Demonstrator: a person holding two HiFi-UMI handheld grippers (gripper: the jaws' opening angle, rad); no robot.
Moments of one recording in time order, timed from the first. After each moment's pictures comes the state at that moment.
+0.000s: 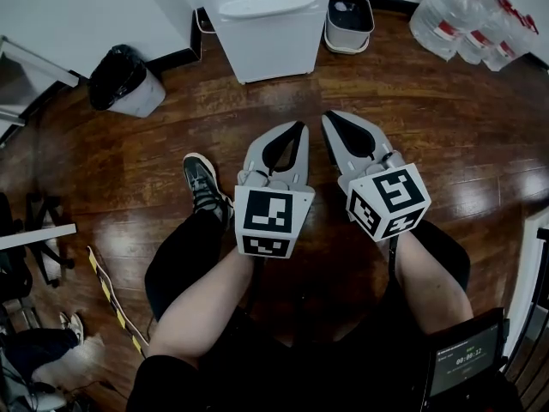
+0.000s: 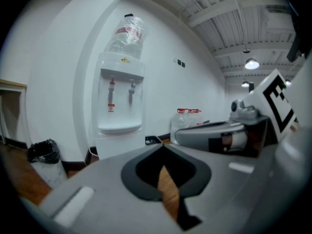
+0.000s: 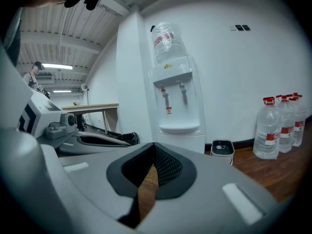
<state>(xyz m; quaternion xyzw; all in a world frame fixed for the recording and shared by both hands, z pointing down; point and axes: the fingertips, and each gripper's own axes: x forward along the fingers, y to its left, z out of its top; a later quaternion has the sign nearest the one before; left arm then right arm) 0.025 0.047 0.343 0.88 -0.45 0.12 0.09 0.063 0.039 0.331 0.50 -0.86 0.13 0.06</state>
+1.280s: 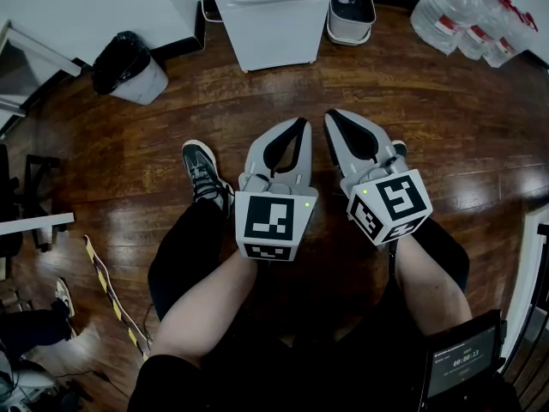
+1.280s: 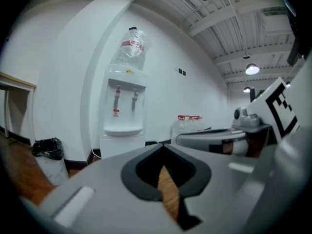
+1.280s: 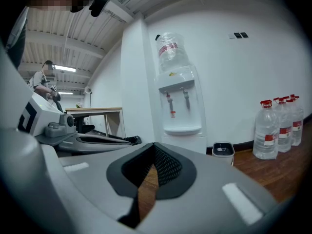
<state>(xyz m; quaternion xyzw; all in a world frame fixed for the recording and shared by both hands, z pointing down) 0.013 0.089 0.330 0.88 -0.46 0.07 0.08 0.051 0.083 0.323 0.50 -0.86 0.10 0.03</state>
